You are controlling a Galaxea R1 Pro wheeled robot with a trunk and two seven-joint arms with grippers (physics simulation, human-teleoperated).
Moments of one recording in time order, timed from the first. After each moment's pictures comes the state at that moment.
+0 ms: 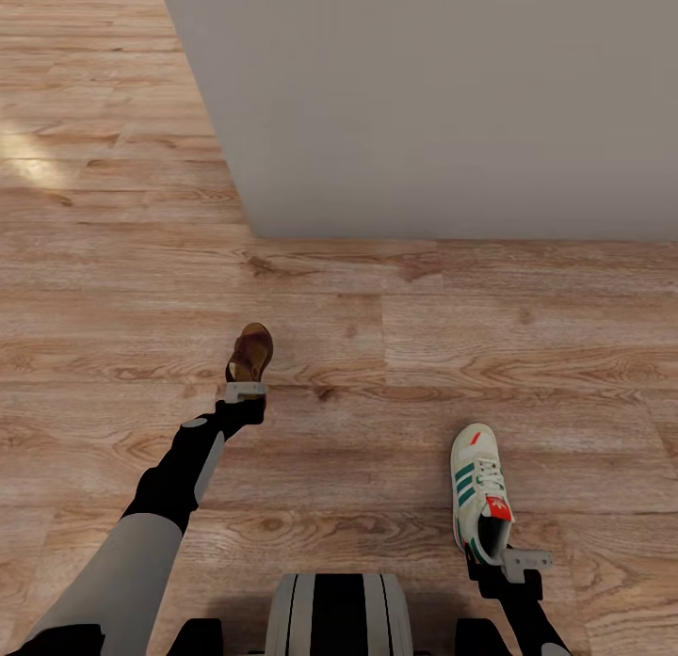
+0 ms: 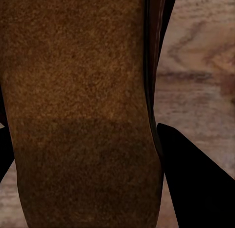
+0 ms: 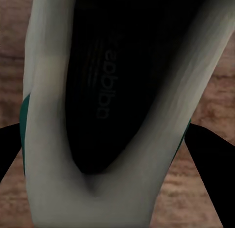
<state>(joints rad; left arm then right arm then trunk) -0.76 -0.04 0.08 -0.86 -0.05 0.35 -0.18 -0.19 -0.05 -0.15 -0.80 0.12 -0.26 0.00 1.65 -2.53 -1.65</state>
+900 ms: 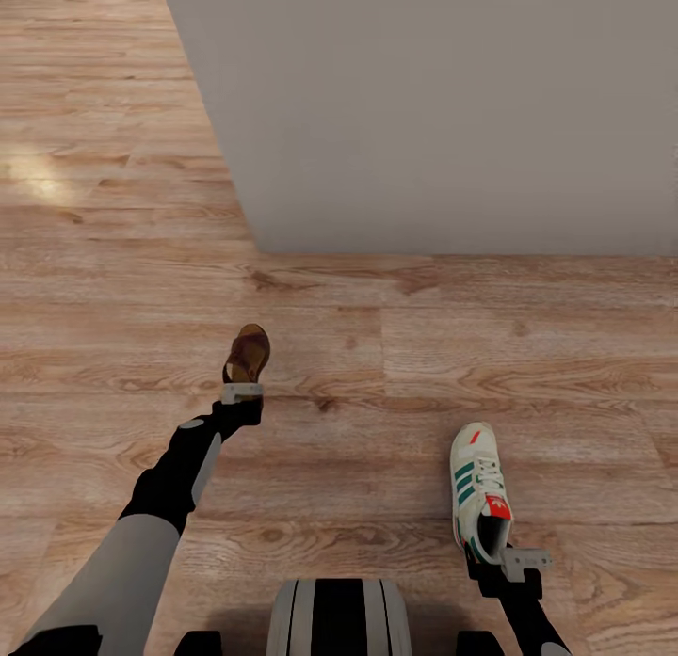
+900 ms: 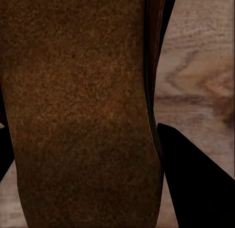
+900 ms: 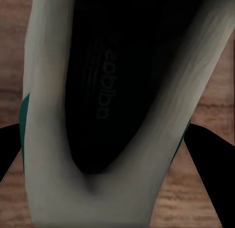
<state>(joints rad) -0.76 -0.03 0.09 -0.86 -0.05 0.35 -0.18 -0.19 -0.05 -0.15 -0.80 0.11 -0.26 0.00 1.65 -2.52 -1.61</state>
